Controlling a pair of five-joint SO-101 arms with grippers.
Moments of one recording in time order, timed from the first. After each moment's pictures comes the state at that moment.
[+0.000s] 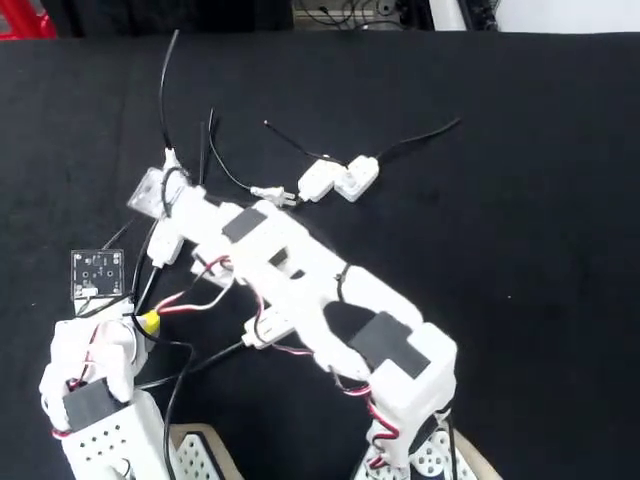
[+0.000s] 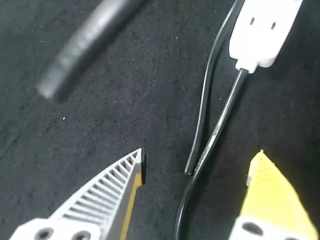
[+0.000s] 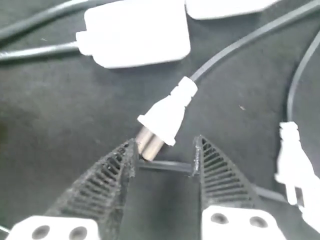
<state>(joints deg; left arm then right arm) -32.3 -103.4 95.4 64.3 -25.3 -44.6 17.5 11.8 46.7 21.7</state>
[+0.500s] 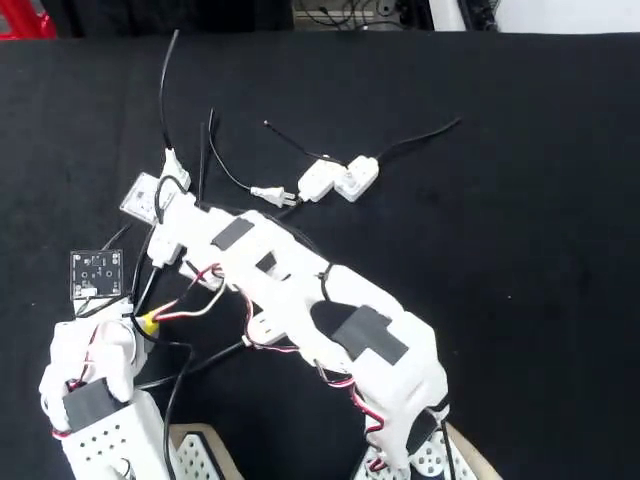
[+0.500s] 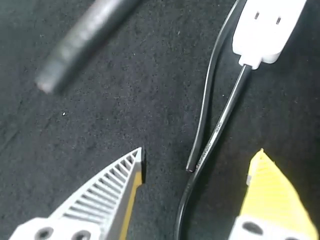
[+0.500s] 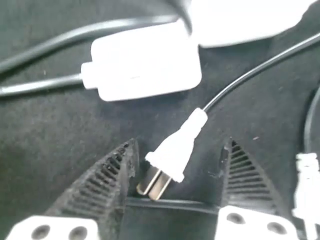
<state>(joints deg) -32.8 -103.4 96.0 64.3 -25.3 -45.6 23.3 10.4 38.4 18.9</state>
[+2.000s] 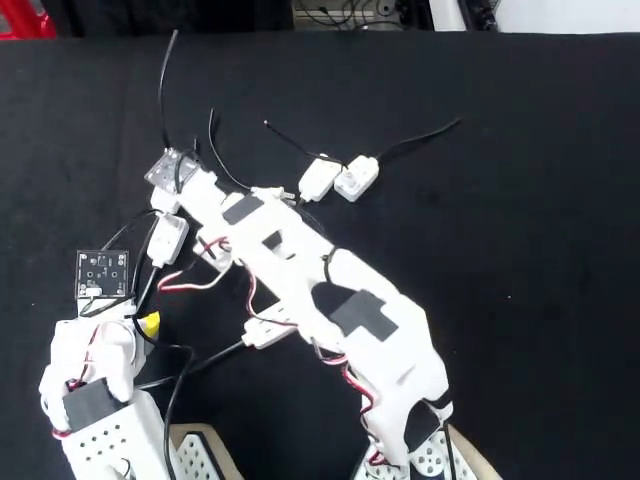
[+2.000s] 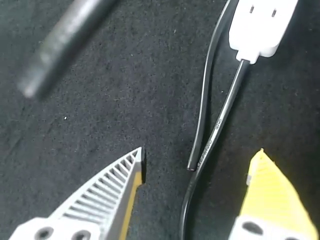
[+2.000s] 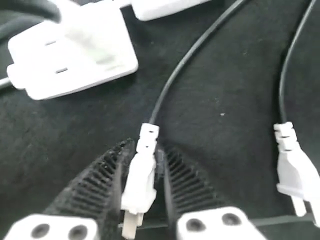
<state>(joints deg) -32.8 -103.4 96.2 64.3 -28.4 -41.2 29.5 1.9 46.0 13.6</state>
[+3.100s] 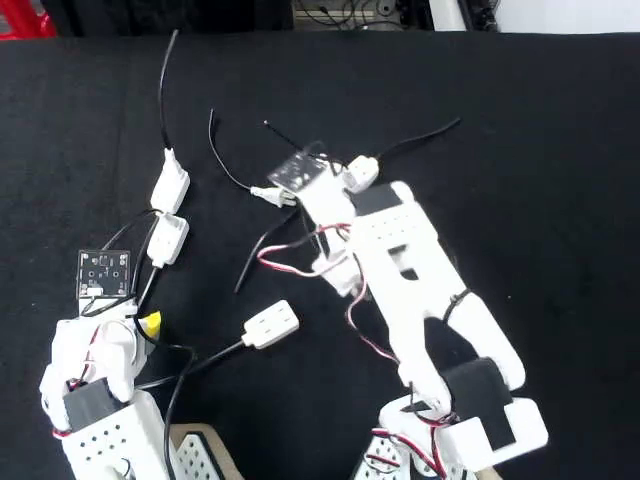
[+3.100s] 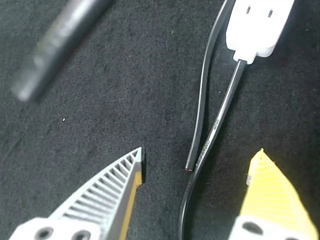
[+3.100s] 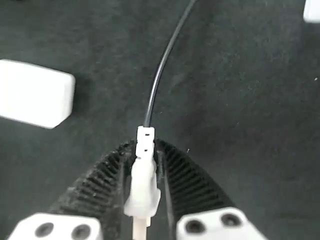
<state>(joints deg) -32.4 -103.4 96.2 64.3 -28.4 -19.7 -7.9 30.8 71.9 25.5</state>
